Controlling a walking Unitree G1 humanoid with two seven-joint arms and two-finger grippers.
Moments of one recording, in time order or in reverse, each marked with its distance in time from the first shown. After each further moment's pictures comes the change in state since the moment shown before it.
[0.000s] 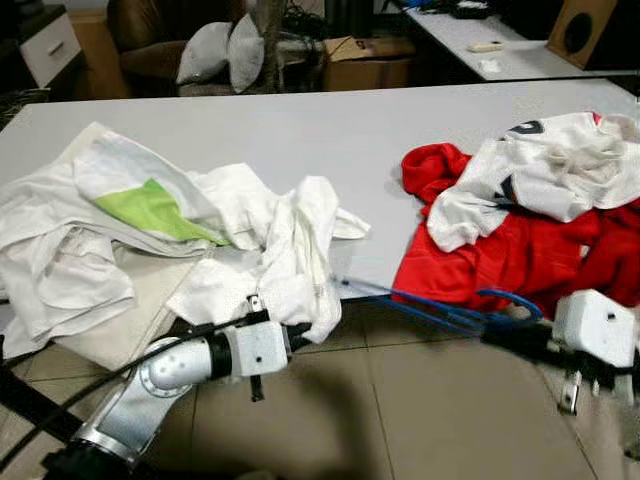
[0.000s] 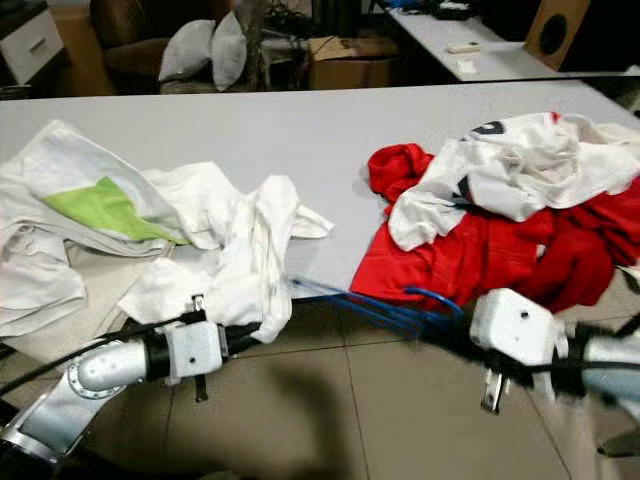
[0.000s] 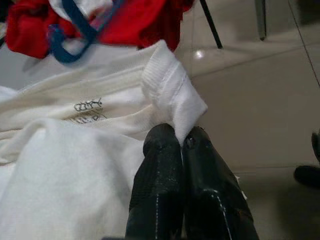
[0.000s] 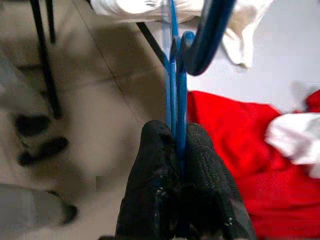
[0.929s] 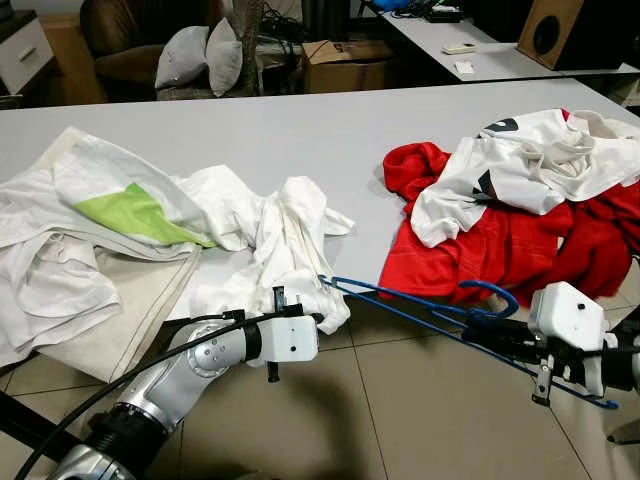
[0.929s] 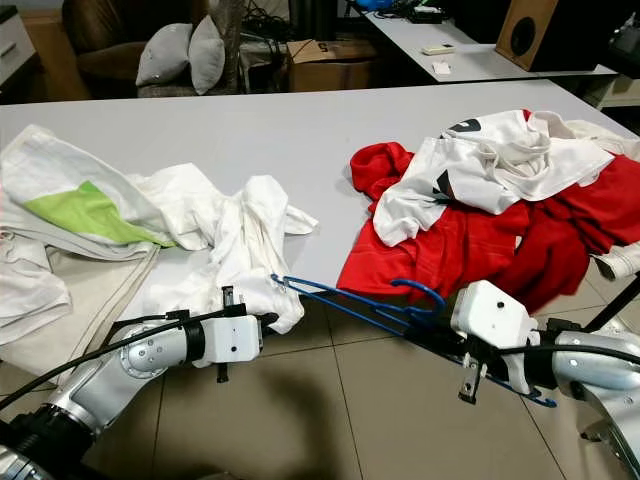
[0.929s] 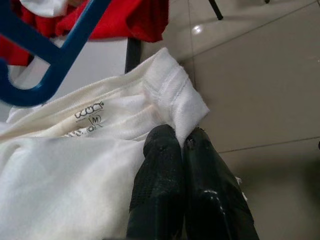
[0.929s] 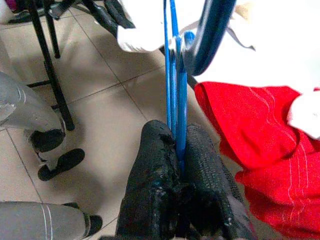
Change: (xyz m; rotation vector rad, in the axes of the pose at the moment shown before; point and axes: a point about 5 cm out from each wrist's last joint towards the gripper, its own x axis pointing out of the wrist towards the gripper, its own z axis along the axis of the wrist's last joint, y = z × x) left arm 0.036 0.013 -0.005 0.124 0.117 -0.007; right arm 0.023 0.003 -0.010 0.182 -0.030 0.027
